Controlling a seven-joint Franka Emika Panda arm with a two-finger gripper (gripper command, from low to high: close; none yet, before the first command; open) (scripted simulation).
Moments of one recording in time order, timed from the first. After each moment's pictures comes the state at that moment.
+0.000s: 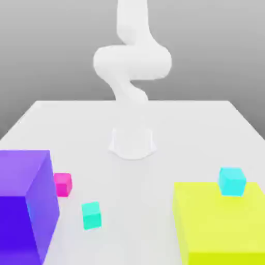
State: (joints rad) arm -0.07 -0.71 0.05 -2.35 -0.03 2.35 0.92
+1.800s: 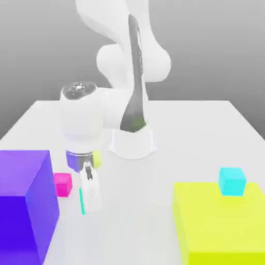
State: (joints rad) arm -0.47 0.03 0.14 -2.79 -0.07 2.85 1.90
